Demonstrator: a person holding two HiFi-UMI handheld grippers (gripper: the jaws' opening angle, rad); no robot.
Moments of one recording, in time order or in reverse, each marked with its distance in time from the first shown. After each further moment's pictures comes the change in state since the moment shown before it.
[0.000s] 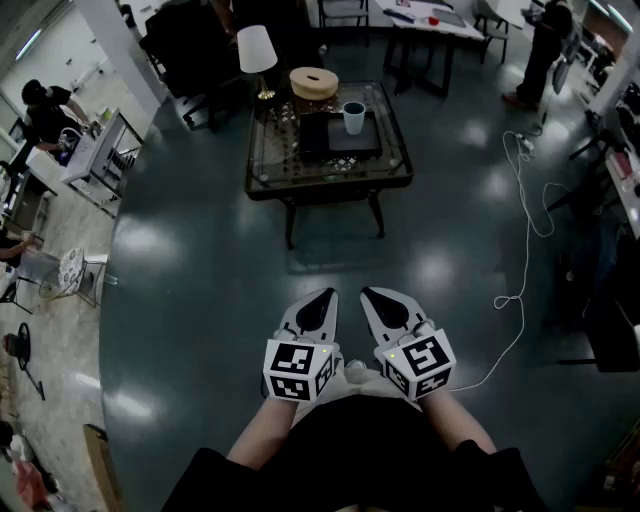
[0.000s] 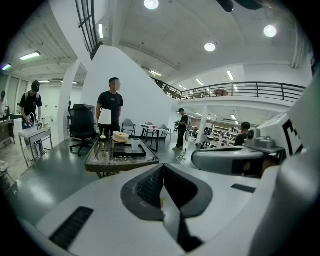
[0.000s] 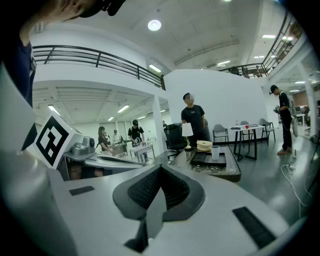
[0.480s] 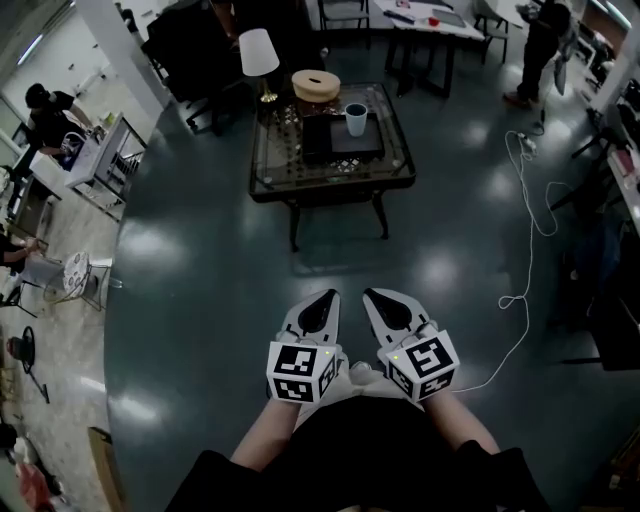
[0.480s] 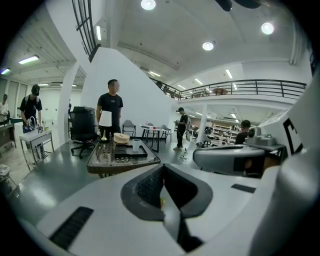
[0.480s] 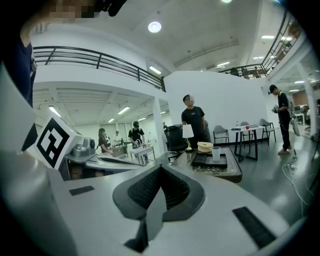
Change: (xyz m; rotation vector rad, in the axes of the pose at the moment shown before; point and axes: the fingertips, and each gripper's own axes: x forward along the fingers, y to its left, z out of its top) left arm -0.004 0.002 0.001 0.017 -0.005 0.011; right arm -0.001 0.004 0.003 0.006 -0.019 0.009
